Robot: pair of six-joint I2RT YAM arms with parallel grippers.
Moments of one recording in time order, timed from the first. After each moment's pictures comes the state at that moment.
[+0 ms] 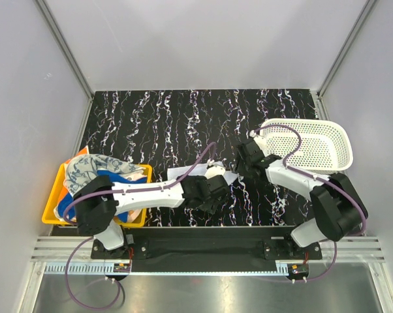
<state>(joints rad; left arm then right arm) -1.20 1.61 1.09 -0.64 -0.32 -0.71 0.56 1.47 0.81 -0.29 0.27 0.73</state>
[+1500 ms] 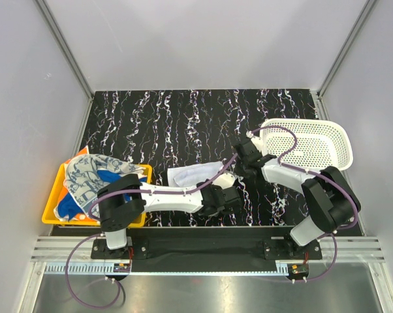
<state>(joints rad) -1.28 1.80 1.17 -0.66 -0.53 -0.68 0.56 1.56 0.81 -0.21 0.25 0.75</state>
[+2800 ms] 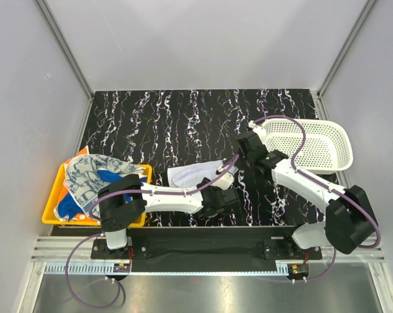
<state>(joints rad) -1.28 1.81 1.16 -0.68 -0.65 -0.69 0.60 1.37 0.90 -0.36 0.27 0.70</state>
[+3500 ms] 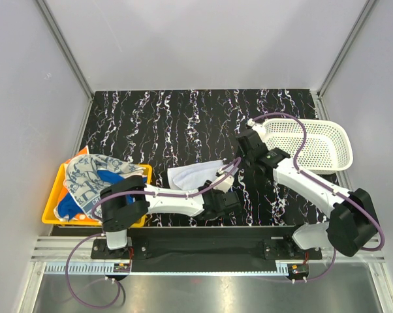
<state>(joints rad) -1.31 1.83 1.14 -0.64 -0.71 -0.71 0.62 1.34 0.96 -0.45 0.28 0.69</state>
